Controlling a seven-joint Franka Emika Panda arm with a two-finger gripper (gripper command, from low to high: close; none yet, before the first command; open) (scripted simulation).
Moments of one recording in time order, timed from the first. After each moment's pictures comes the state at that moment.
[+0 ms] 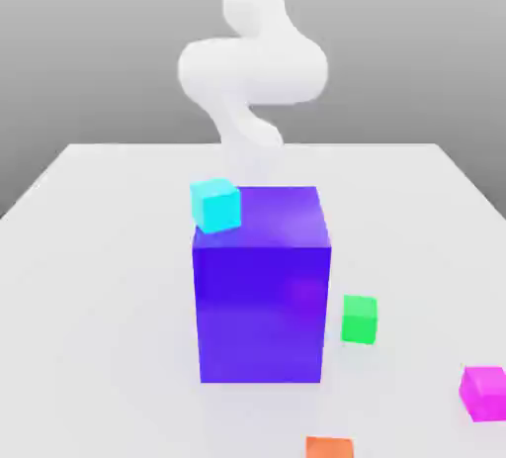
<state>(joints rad) 0.07 -0.71 -0.02 -2.30 0.02 2.33 0.70</state>
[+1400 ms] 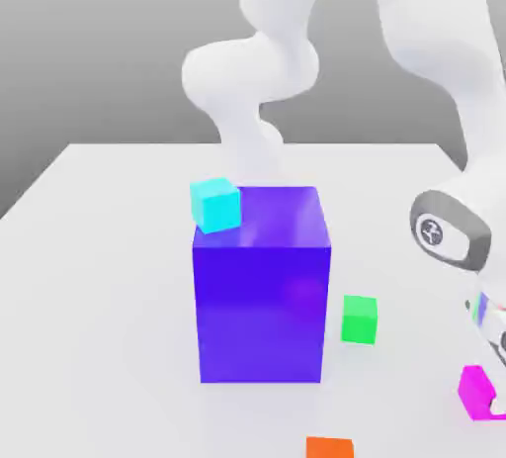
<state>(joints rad) 0.57 0.43 0.04 -2.33 -0.05 2.76 -0.17</state>
